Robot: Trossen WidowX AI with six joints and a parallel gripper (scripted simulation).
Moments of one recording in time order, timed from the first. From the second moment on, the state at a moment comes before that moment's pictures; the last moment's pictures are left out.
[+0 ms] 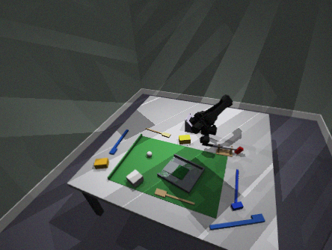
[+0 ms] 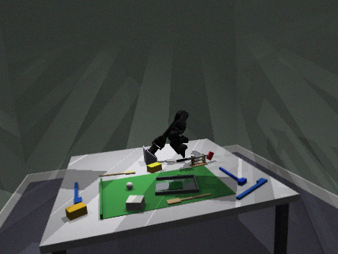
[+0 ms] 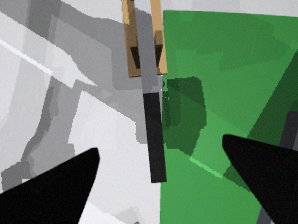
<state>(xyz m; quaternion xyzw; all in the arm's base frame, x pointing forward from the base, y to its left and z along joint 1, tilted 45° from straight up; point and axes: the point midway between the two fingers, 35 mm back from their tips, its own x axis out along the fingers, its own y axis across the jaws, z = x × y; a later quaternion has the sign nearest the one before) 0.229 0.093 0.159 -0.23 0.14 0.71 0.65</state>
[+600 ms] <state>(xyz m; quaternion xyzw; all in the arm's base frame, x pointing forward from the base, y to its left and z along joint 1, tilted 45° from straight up) 0.228 0.122 0.131 -0.23 0.14 0.71 0.65</state>
